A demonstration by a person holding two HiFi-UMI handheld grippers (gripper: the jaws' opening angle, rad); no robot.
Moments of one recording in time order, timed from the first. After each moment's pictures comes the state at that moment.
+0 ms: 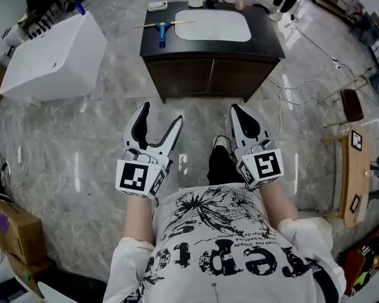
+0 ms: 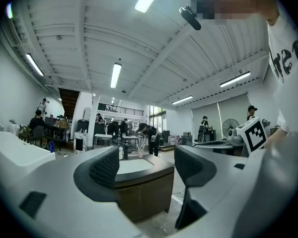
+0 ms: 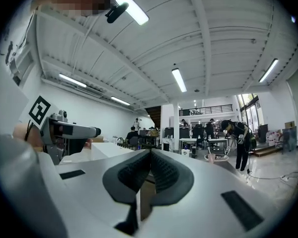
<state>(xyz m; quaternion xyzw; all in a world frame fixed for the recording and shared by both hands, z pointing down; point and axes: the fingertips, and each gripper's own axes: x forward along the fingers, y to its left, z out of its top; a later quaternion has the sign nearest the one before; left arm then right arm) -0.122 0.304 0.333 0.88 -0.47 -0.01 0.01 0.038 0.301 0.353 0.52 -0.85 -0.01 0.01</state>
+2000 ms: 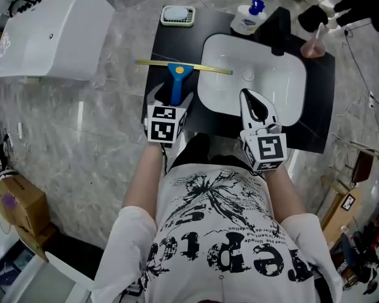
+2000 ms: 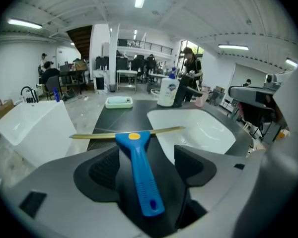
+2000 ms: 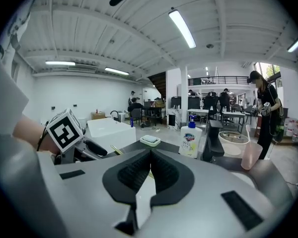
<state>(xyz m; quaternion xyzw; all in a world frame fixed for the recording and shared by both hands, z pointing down) -0.161 -0.389 0.605 0.76 -0.52 0.27 0.27 0.004 -0.389 0.495 0.46 -0.87 0.09 0.17</state>
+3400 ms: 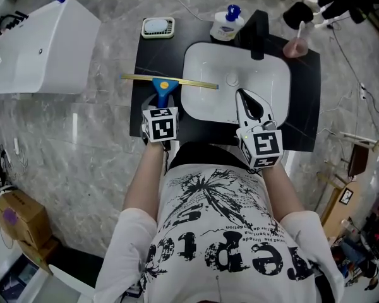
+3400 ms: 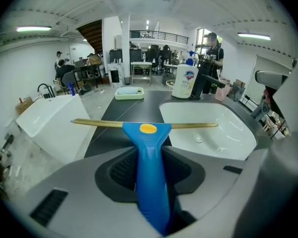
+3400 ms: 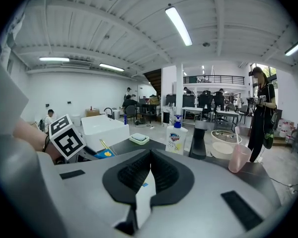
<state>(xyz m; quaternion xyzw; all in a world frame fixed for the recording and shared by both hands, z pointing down) -0.159 -0.414 0.643 0.68 -0.59 0.31 0.31 0.048 -0.423 0.492 0.48 -0.85 0.09 0.18</state>
